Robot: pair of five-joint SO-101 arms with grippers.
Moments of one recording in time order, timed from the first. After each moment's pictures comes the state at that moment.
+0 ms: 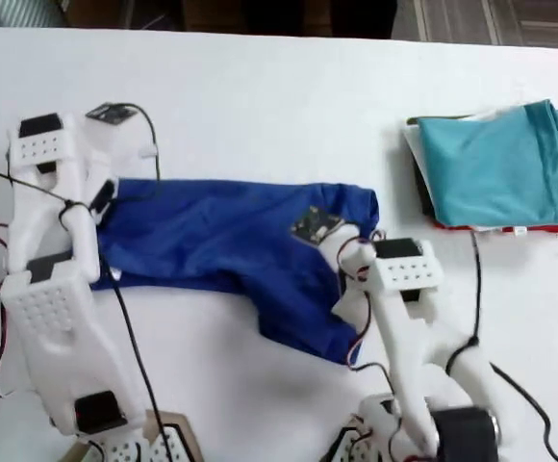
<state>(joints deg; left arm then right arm) -23.1 35.9 -24.0 91.5 -34.9 -10.5 -24.5 50.8 68.1 45.1</state>
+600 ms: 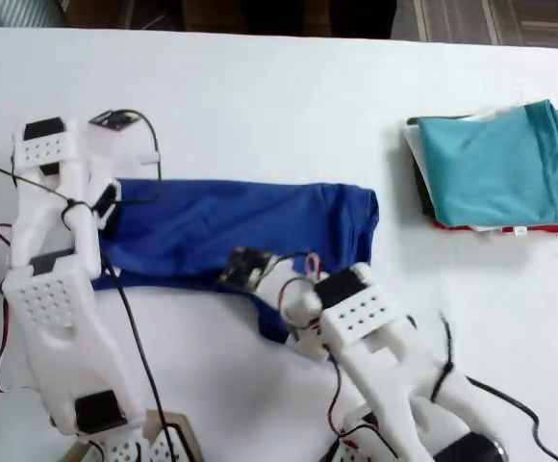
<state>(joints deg) -23.1 39.4 -24.1 90.2 -34.9 -34.7 -28.4 57.5 65.5 38.6</state>
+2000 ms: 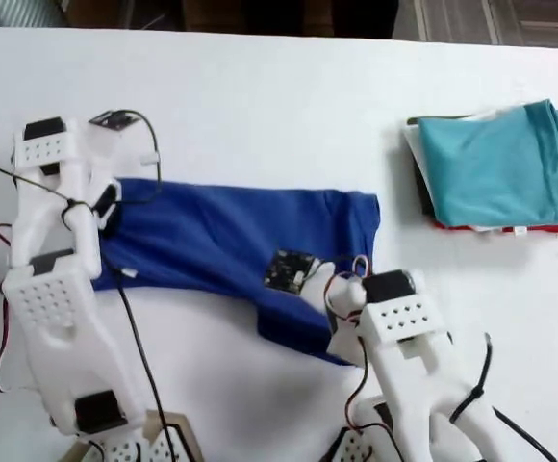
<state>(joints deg) -23.1 39.4 -24.1 90.2 -34.8 -18.5 -38.0 62.6 72.4 53.6</state>
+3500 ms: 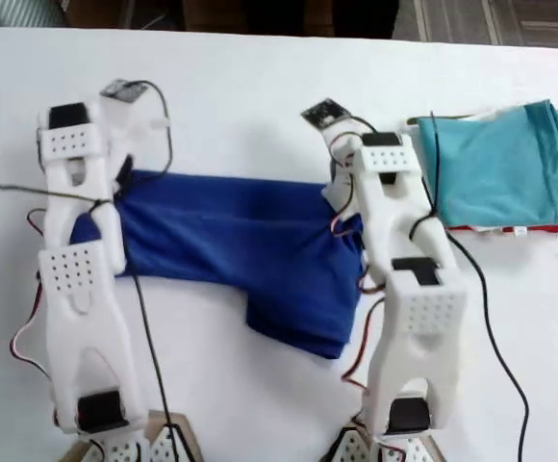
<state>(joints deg) -20.3 67.3 -68.9 95.2 -28.1 -7.7 38.7 -17.6 69.1 32.0</state>
